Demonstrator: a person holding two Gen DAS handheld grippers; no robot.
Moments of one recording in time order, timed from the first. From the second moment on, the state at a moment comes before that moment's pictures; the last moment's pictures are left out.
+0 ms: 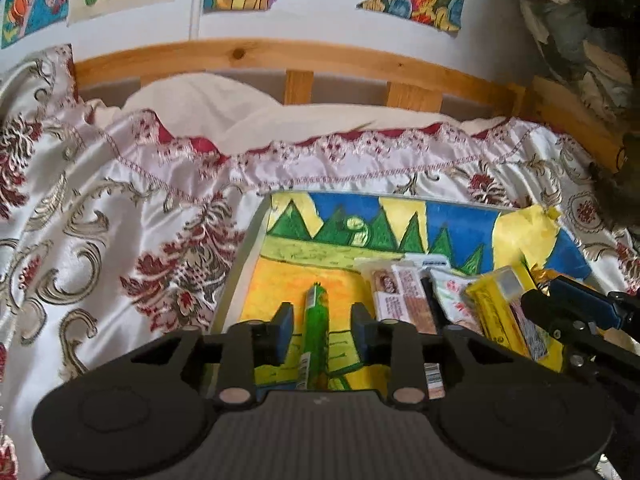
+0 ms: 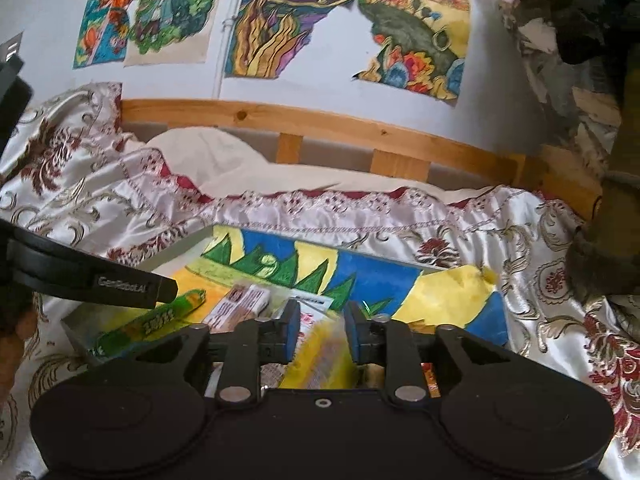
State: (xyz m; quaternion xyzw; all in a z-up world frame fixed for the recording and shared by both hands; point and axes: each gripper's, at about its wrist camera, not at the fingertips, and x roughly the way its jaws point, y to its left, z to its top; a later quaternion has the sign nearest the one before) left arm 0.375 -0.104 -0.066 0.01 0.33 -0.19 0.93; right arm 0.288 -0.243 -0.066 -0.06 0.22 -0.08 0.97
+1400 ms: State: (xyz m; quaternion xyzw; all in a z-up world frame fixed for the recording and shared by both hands) left arm 0.142 -0.032 0.040 0.03 0.16 -0.10 0.98; right arm 0.039 -0.238 0.024 0.00 0.10 -0.09 0.99
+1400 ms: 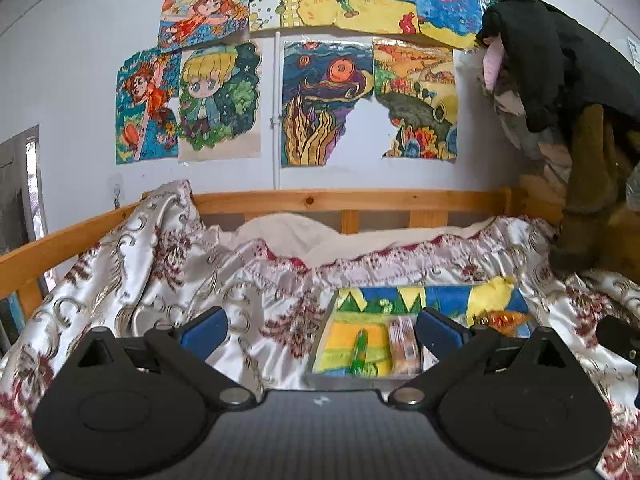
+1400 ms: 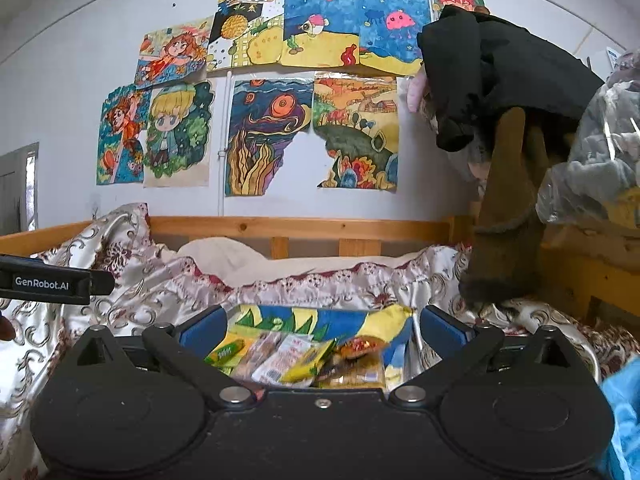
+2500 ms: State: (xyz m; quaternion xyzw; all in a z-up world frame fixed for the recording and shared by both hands) left arm 0.071 -0.006 -0.009 0.07 0.35 -0.06 0.93; right arm -0.018 -0.205 -0.010 0.03 0.25 -0.09 0.96
